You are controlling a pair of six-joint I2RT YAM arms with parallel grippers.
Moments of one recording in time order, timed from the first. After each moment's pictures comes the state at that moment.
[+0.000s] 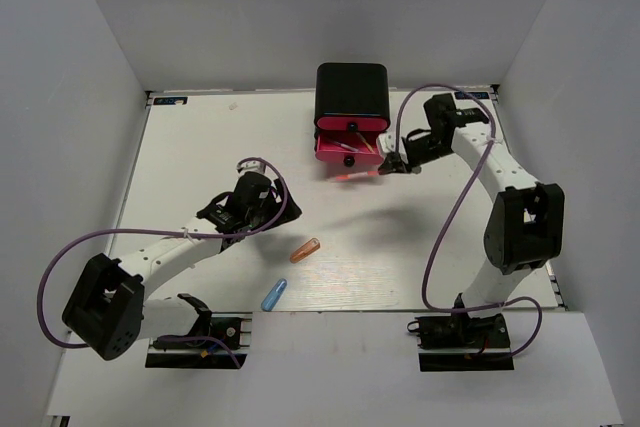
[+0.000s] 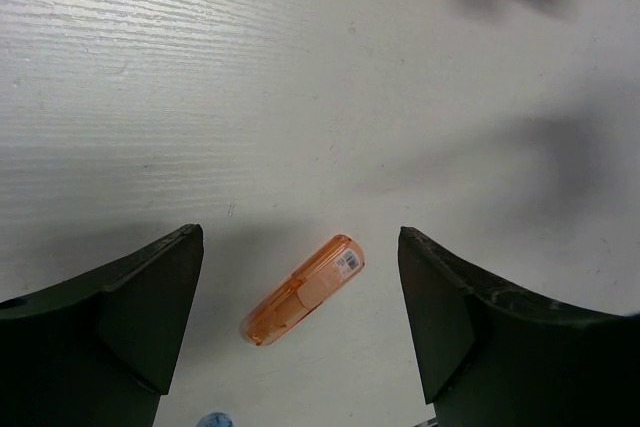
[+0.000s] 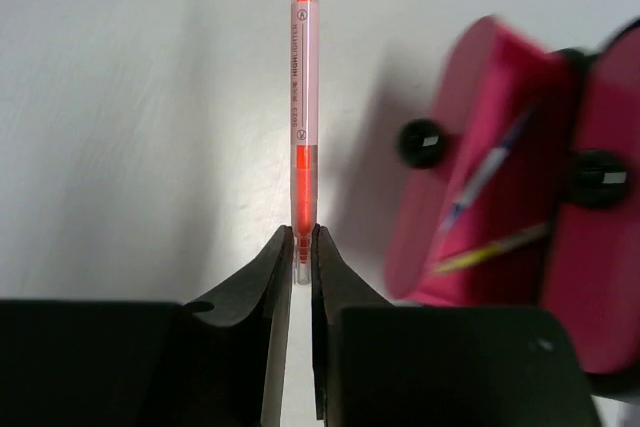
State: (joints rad) left arm -0.61 1.23 0.67 -0.20 -0.09 -0.82; right arm 0.21 1.72 1.43 -1.08 -0.94 -1.72
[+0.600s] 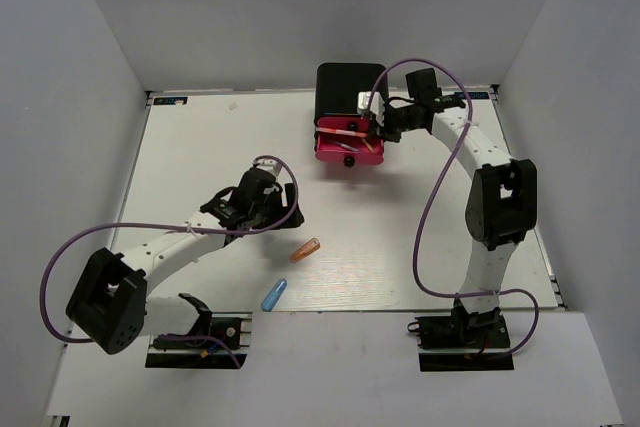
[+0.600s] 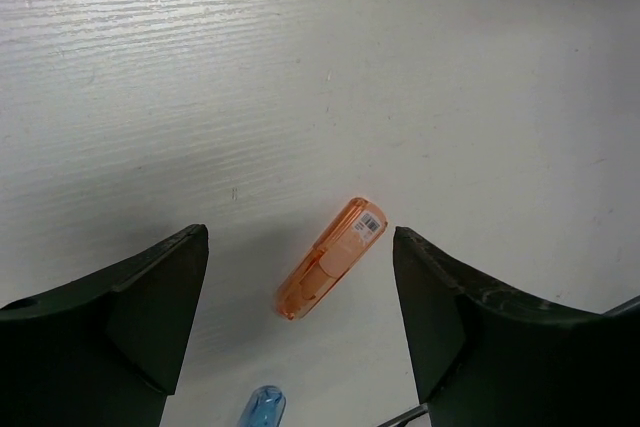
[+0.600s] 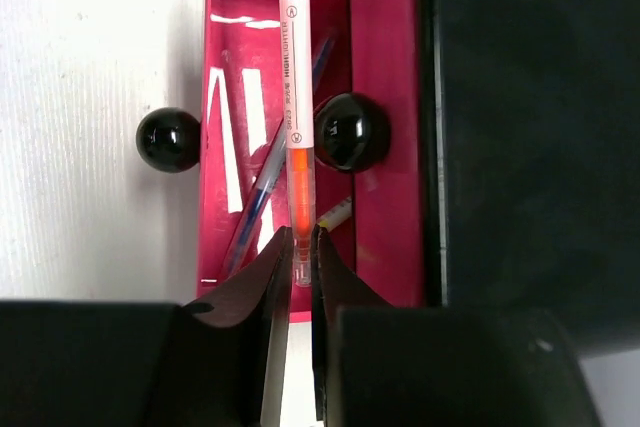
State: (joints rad) left arm -0.62 1.26 0.73 -0.27 -0.01 -0.59; right arm 0.27 1.92 1.66 -0.63 -0.78 -1.16
